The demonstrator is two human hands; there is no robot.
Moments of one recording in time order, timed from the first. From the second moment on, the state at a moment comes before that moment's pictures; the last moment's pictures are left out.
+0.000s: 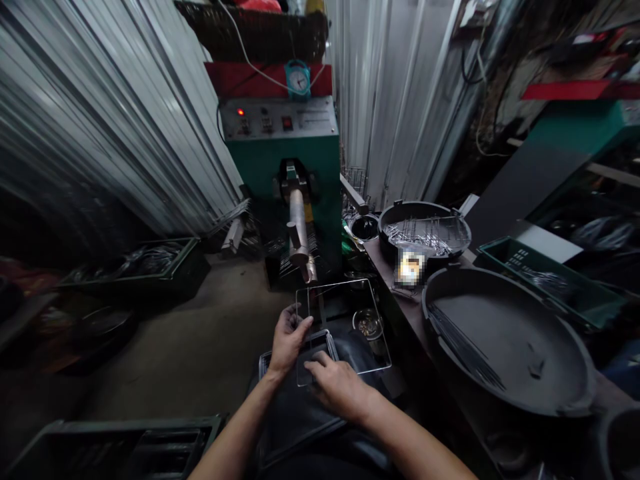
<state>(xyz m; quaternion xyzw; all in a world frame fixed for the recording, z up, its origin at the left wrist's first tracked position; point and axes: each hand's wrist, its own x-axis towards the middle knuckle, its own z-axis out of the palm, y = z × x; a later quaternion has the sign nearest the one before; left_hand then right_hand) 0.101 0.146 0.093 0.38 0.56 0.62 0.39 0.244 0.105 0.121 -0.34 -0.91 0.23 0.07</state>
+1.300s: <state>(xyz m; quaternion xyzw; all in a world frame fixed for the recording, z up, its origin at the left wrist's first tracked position) 0.084 0.160 0.107 0.41 0.51 0.52 0.55 0.241 0.141 0.116 -0.32 -0.92 0.21 0.11</state>
